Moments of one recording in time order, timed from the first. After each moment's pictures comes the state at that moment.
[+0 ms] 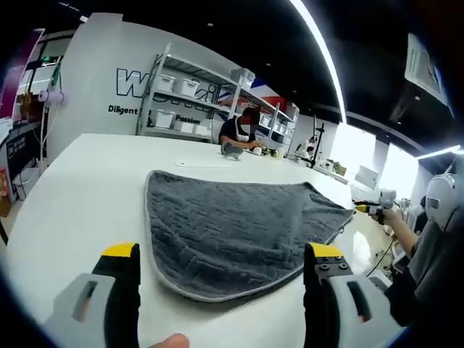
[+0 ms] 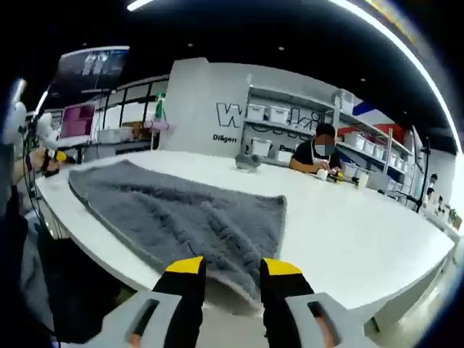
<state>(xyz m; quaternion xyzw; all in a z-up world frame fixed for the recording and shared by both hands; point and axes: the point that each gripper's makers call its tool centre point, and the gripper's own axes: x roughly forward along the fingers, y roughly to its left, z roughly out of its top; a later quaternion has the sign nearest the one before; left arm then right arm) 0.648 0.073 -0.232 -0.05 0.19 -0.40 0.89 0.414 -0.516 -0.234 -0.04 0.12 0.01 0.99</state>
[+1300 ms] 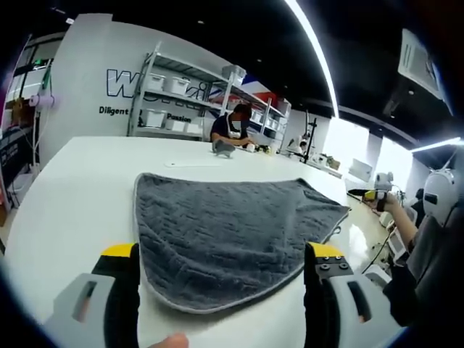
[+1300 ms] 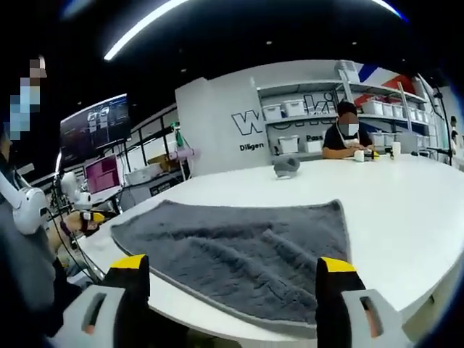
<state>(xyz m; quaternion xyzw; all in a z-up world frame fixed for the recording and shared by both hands) 0.648 0.055 -0.227 -0.04 0.19 -0.43 0.88 0.440 -0.444 -0.205 0.08 0.14 0.10 0.98</state>
